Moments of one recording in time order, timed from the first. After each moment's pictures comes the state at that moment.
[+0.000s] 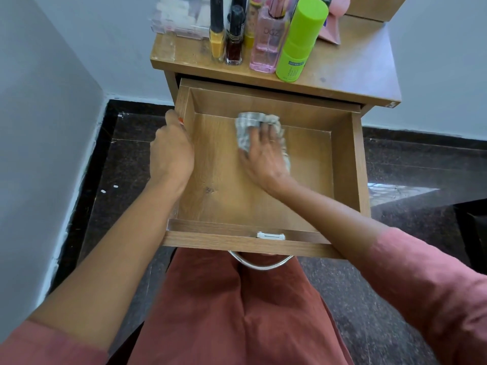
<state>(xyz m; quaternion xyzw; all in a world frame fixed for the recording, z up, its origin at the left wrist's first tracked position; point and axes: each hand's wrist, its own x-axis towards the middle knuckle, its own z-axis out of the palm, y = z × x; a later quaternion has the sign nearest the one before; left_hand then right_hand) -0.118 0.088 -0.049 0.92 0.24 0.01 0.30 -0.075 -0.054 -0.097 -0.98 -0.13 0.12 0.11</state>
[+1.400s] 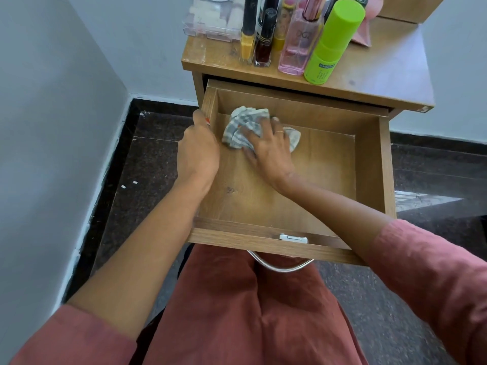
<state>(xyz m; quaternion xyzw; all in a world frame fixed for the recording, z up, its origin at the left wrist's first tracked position) -0.116 0.090 -0.051 0.92 0.24 0.01 0.30 -0.068 -0.033 -0.111 -0.97 -0.23 0.03 0.06</state>
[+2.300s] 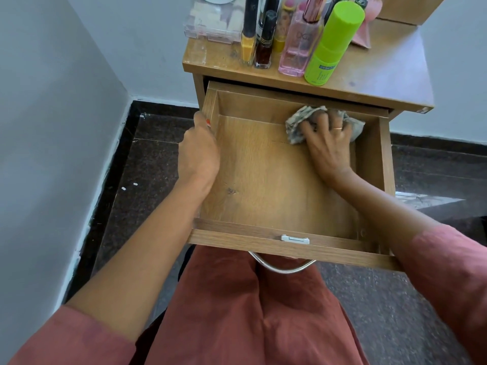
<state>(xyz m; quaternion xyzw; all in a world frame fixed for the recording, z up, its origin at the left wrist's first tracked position) -0.117 0.091 -0.052 0.92 0.23 0.01 0.32 -0.032 -0.121 -0.115 -0.92 -0.22 -0.28 -0.16</state>
